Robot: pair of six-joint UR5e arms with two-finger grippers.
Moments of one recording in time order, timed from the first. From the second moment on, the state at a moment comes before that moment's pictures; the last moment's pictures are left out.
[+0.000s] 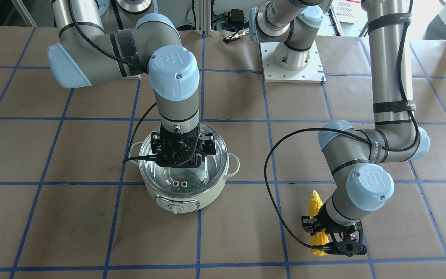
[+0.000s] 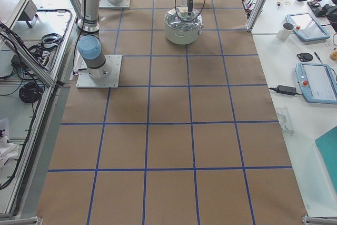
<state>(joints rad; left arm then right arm) -1.47 -2.19 -1.48 -0.96 1.61 0.15 1.91 -1.20 1.49 -1.89 -1.57 0.37</state>
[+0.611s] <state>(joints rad) -1.48 -2.09 -1.48 -1.06 1.61 0.13 1.90 -1.27 1.57 -1.88 -1.56 0.34</state>
